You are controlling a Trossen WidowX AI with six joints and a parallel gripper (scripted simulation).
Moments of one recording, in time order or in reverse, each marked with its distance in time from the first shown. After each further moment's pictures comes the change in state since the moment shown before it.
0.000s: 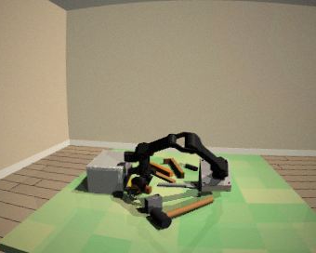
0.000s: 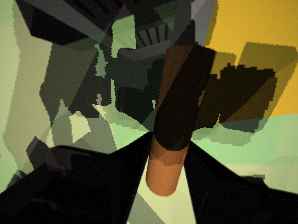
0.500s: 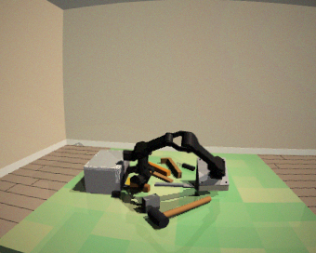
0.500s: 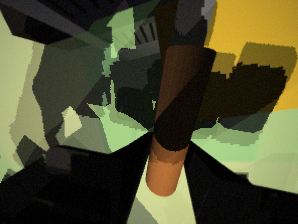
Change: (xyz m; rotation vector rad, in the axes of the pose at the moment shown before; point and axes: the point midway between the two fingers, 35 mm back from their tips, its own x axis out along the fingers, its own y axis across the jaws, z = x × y) arm 0.000 -0.016 0.001 0.001 -0.002 -0.003
